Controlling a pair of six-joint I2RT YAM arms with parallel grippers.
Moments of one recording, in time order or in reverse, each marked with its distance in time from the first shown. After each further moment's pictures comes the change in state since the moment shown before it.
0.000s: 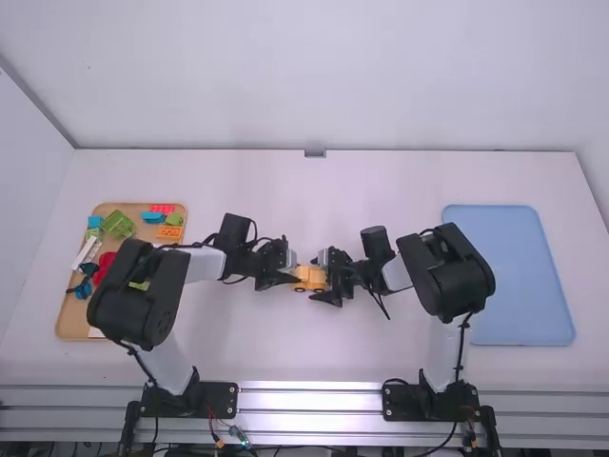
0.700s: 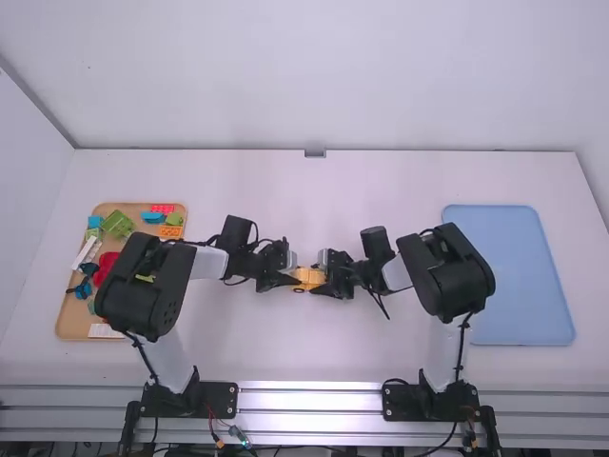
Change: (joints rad) left arm -0.001 0.041 0.001 0.014 0.000 -0.003; right arm 0.000 0.000 0.000 -0.010 0.023 -0.002
